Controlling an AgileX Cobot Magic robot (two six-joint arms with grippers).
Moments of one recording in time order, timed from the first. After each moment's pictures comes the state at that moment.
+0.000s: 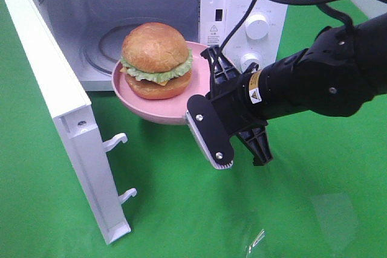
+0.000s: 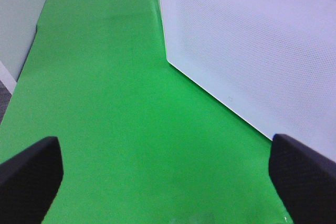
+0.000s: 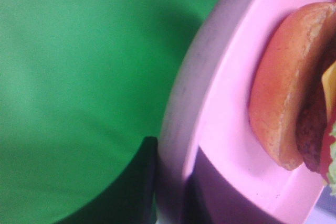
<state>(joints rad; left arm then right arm) -0.05 0.00 -0.54 -0.06 1.04 0.14 0.66 1.69 -0.81 -0.31 -0.03 -1.23</state>
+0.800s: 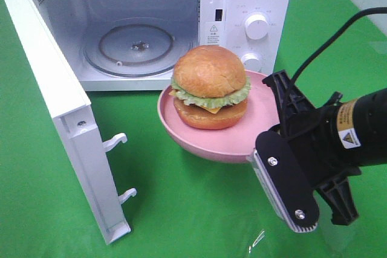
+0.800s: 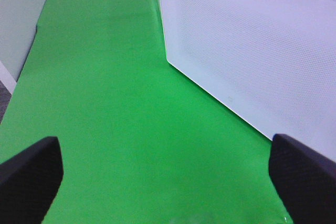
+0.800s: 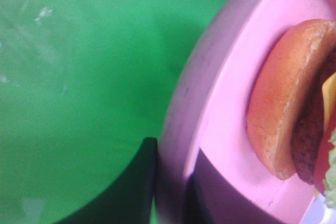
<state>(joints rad) -0.05 0.00 -0.54 -0.06 1.04 0.14 0.71 1.30 -0.55 -0.29 0.20 -1.13</state>
